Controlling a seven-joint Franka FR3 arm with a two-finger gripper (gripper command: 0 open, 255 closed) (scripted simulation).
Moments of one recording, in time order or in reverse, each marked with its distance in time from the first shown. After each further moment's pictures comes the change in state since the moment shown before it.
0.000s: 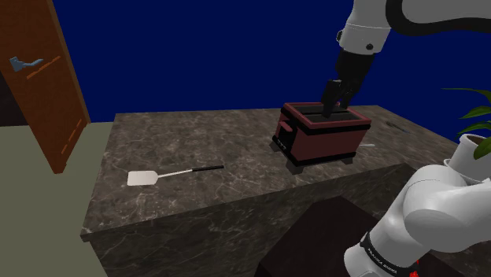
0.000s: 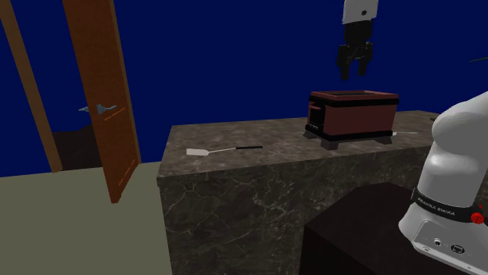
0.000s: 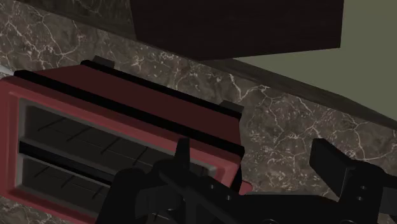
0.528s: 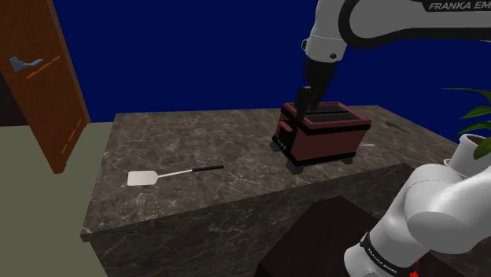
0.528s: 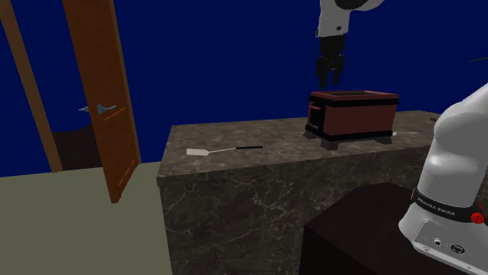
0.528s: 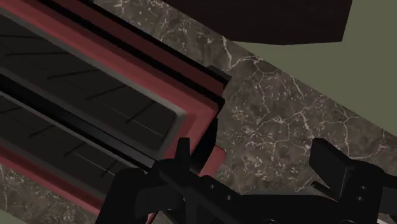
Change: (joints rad) arm 0.056 0.205 -0.011 0.043 -0.005 0.157 -0.123
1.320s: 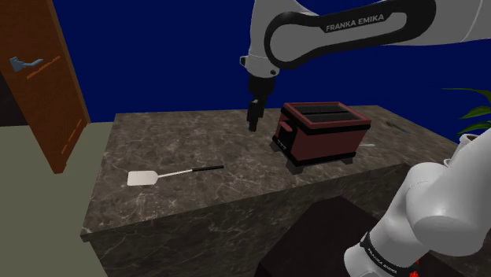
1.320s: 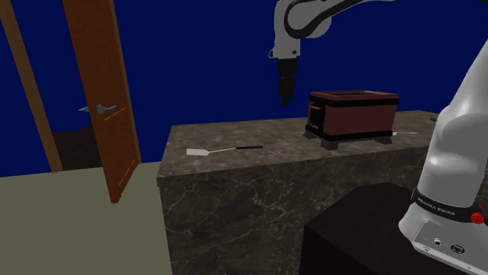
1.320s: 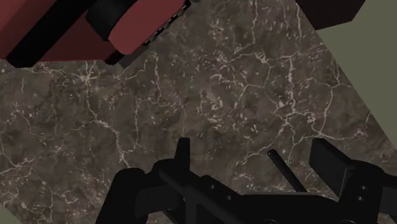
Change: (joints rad) arm 0.098 0.421 0.025 0.203 0.005 0.208 -0.242
